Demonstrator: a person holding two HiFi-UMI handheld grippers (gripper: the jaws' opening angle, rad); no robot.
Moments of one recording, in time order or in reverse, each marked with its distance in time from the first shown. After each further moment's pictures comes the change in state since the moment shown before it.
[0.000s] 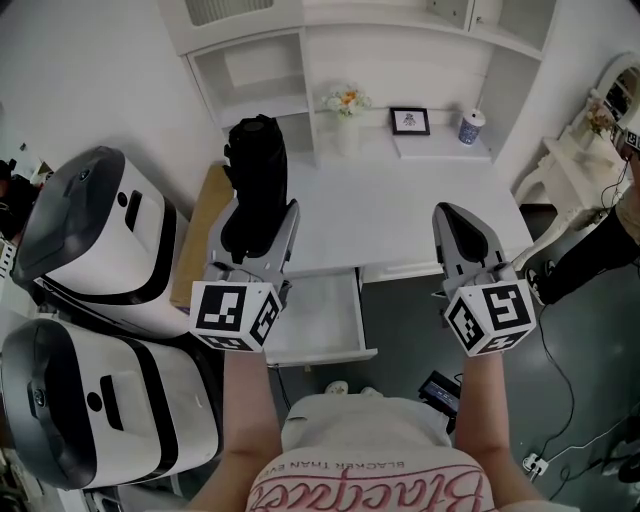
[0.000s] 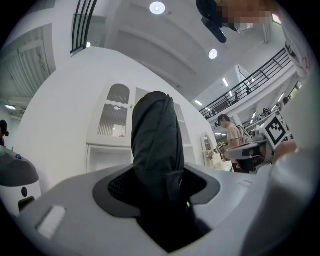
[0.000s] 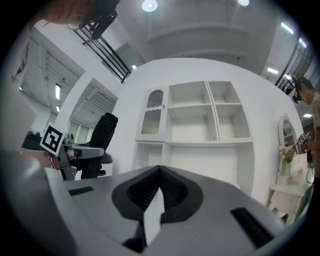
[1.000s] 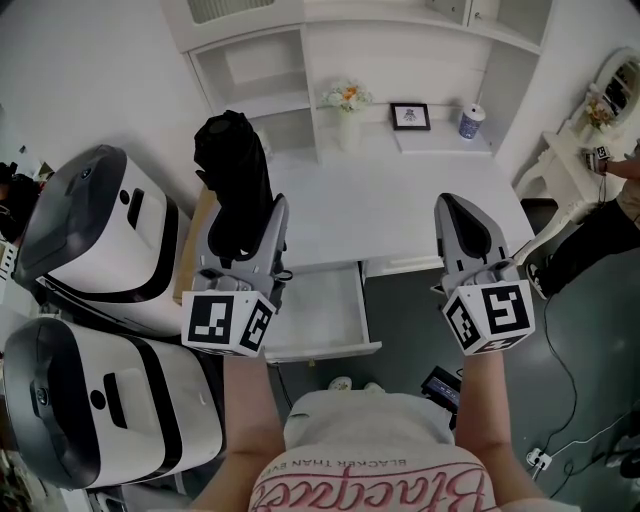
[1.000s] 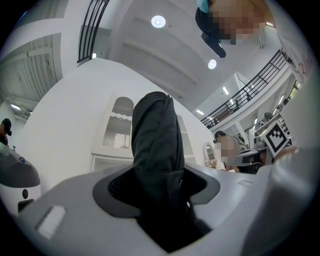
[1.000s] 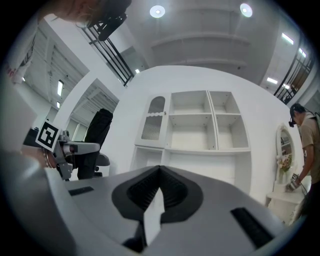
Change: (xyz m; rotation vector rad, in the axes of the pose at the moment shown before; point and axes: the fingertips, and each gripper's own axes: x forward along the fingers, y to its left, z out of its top) left arm -0.028 0.011 0.028 -0.014 -0.126 0.043; right arm -0.008 0.014 0.019 -0.052 -0.067 -0.032
